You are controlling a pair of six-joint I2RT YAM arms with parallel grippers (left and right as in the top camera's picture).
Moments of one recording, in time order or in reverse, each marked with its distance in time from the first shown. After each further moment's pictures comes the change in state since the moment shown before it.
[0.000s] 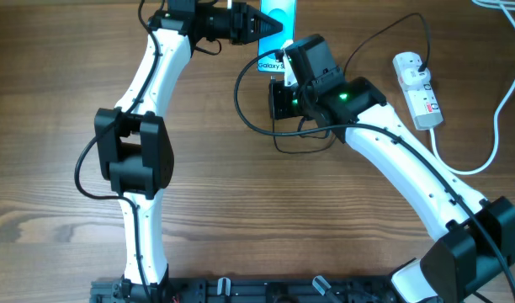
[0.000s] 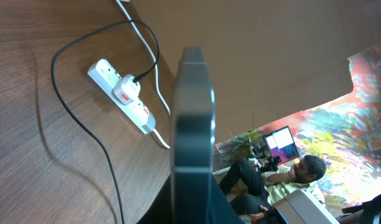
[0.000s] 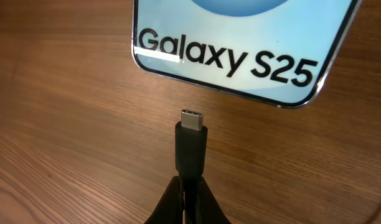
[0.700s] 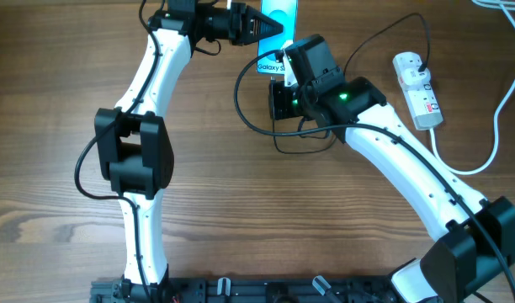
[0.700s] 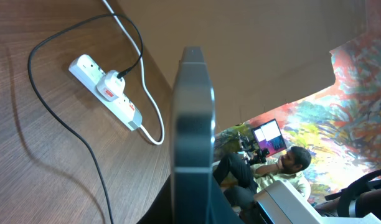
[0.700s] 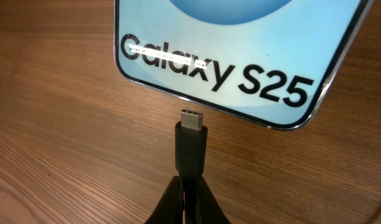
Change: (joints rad) left arm 0.000 0.000 0.000 0.001 0.062 0.000; right arm 0.000 0.000 0.000 -0.003 0.000 0.000
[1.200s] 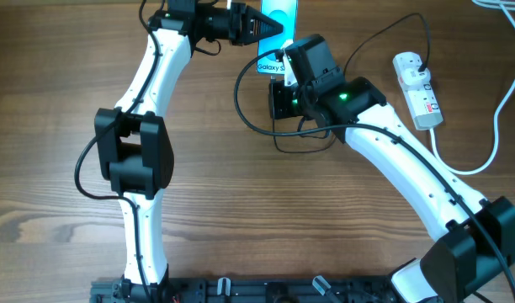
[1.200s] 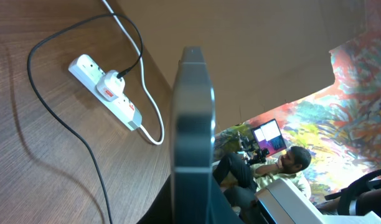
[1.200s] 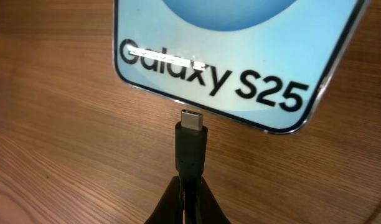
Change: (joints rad) left arm 0.000 0.000 0.000 0.000 0.002 0.000; right arm 0.000 0.000 0.000 0.005 0.012 -0.001
